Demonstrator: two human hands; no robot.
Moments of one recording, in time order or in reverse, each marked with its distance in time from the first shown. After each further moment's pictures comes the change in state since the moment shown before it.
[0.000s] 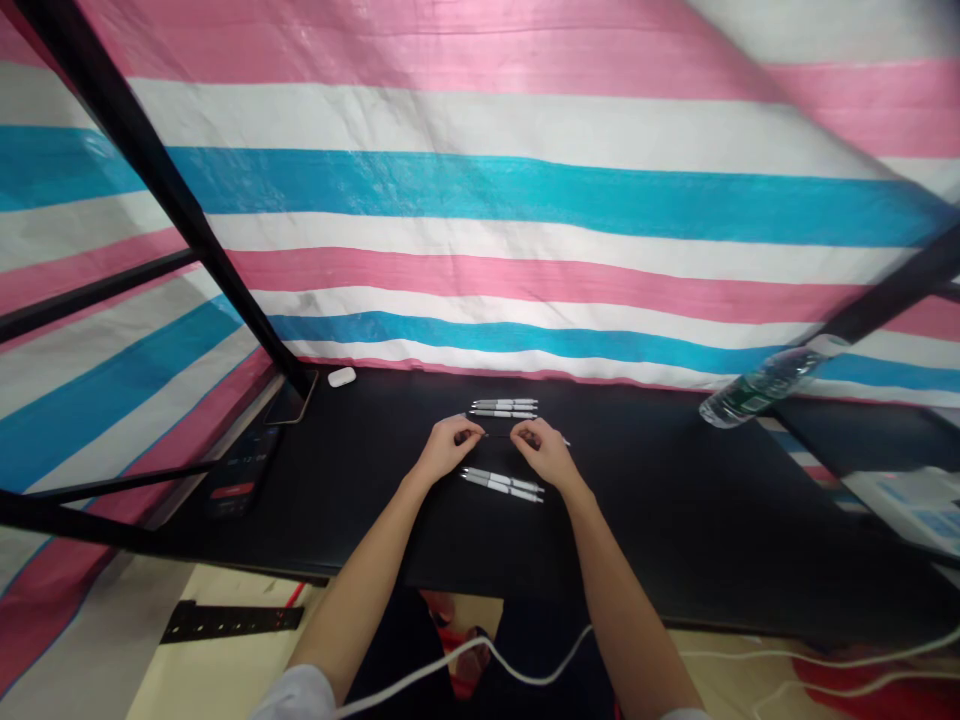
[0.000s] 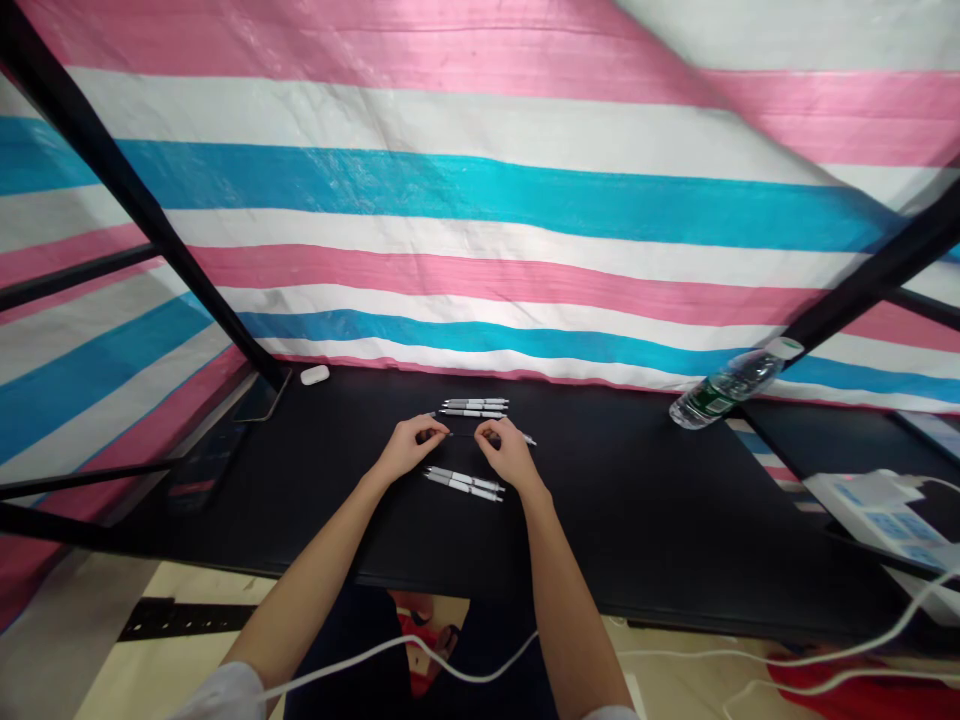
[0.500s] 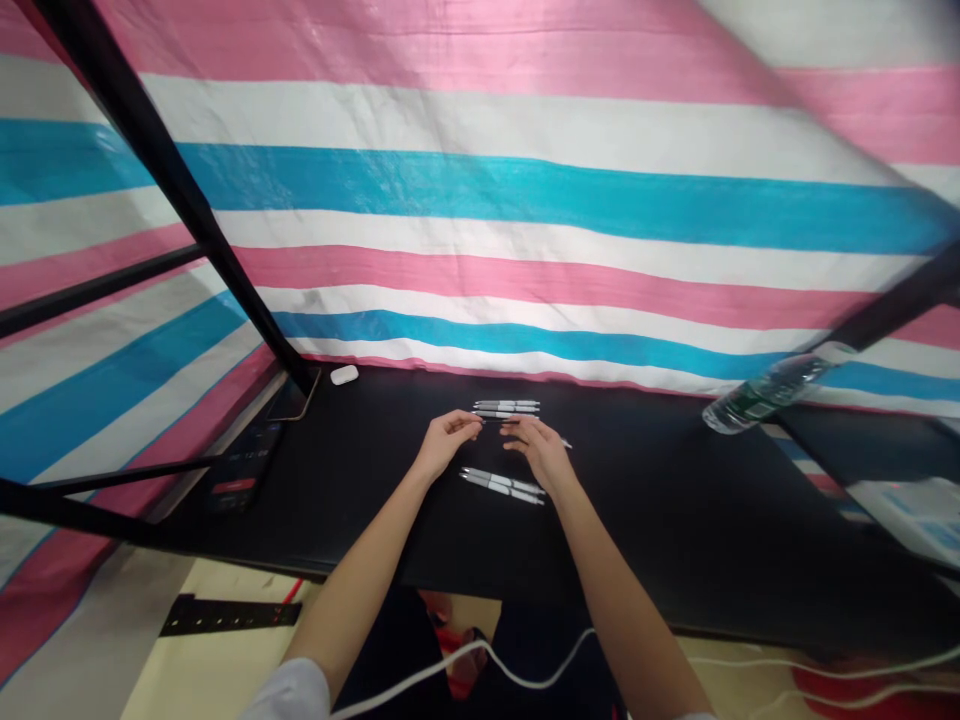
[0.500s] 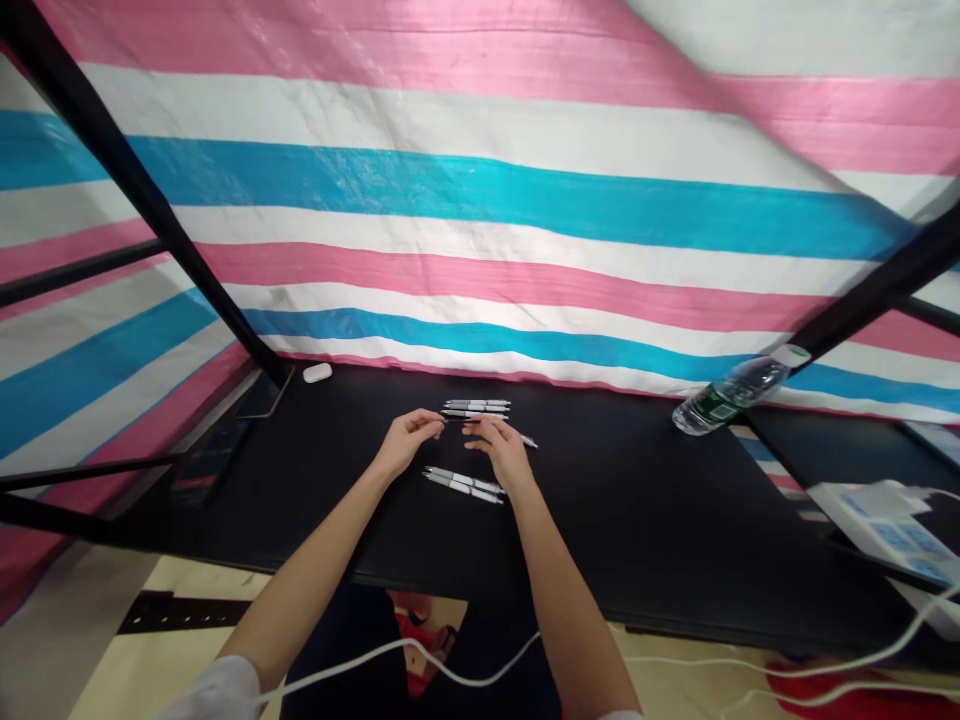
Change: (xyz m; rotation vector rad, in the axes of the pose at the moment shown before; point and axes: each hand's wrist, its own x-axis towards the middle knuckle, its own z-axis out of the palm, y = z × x) left_hand 0.002 0.003 0.009 -0.677 0.179 -0.294; right_hand 0.003 -0.012 0.024 0.973 0.098 0.366
